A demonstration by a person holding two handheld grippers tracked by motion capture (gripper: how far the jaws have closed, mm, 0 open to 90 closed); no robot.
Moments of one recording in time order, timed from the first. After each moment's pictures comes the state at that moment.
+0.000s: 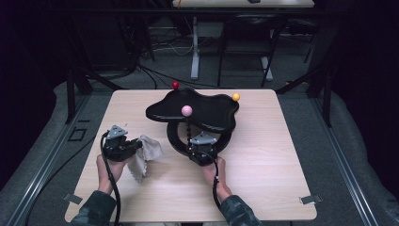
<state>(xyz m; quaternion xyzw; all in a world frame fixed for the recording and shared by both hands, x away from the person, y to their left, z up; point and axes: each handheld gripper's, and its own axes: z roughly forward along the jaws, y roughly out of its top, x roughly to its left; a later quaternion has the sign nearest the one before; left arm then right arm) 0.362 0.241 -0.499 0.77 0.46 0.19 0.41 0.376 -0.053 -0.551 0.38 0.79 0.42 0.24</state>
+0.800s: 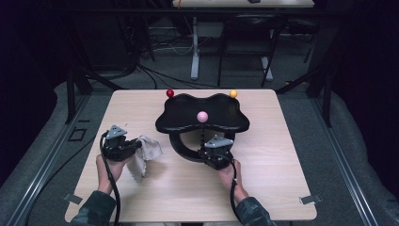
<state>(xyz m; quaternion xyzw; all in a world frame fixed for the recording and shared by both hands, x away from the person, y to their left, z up) 0.363 0.243 -0.500 0.76 0.46 0.19 0.41 0.360 -0.104 -0.546 0.36 0.81 0.42 0.20</state>
